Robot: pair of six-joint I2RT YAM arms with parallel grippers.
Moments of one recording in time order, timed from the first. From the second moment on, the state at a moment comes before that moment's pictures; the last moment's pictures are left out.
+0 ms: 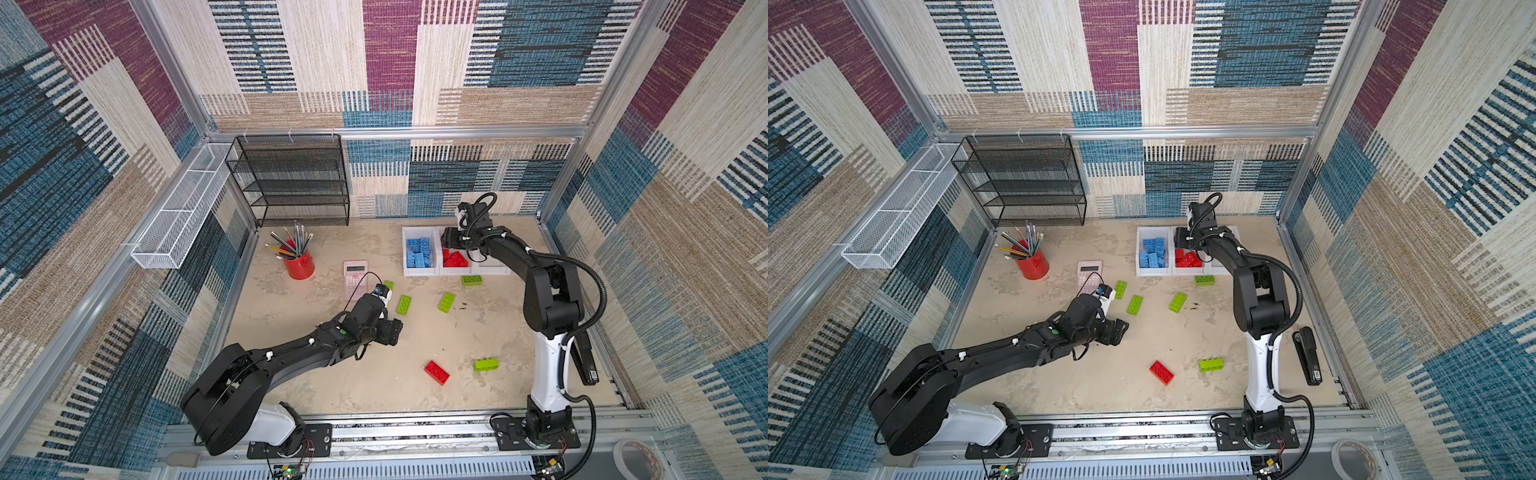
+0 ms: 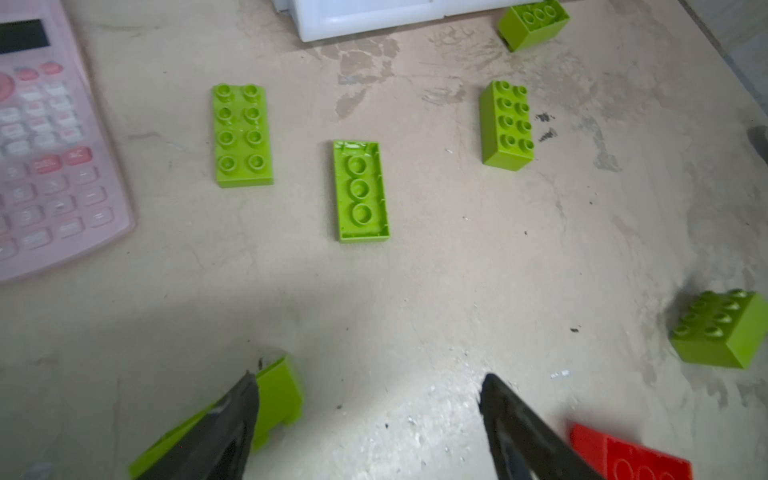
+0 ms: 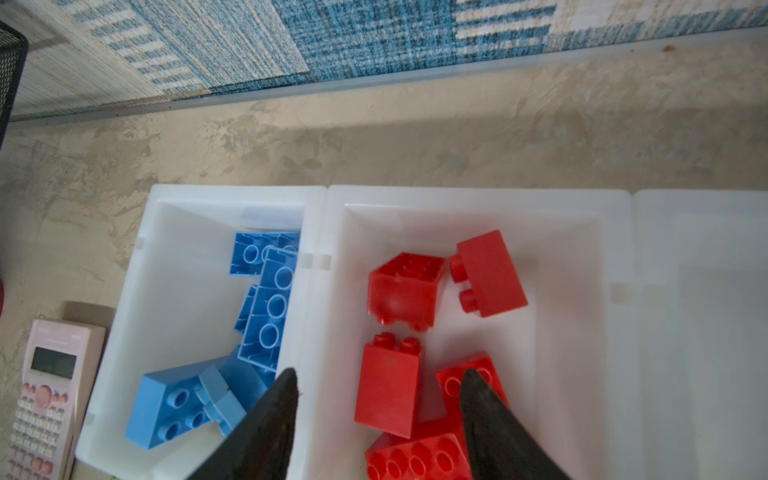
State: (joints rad) left arm -0.76 1.41 0.69 -0.04 -0.02 -0.34; right arm 0.21 2.12 1.71 -0.39 -0.15 0.25
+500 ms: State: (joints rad) left arm -0.95 1.50 0.84 -0.24 0.05 -0.25; right arm 0.20 1.79 1.39 -0.30 -0.28 0.27
